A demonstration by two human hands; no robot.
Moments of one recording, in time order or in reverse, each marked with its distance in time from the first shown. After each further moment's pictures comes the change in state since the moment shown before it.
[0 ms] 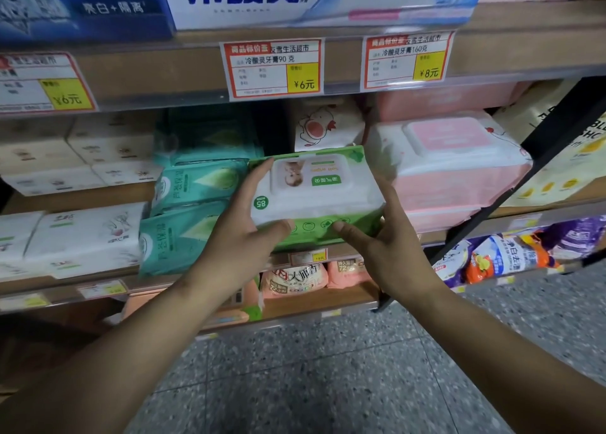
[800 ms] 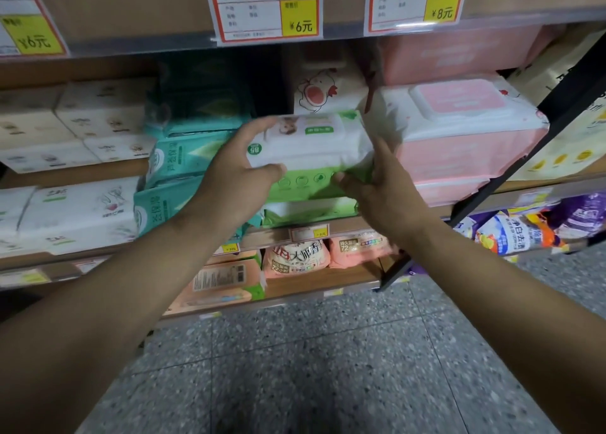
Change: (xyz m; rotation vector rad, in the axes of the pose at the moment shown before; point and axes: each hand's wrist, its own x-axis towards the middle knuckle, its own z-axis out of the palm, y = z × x) left_hand 0.026 0.004 -0.002 0.070 0.097 0.013; right_hand 0.039 0.013 0.003 -0.173 -0.024 0.020
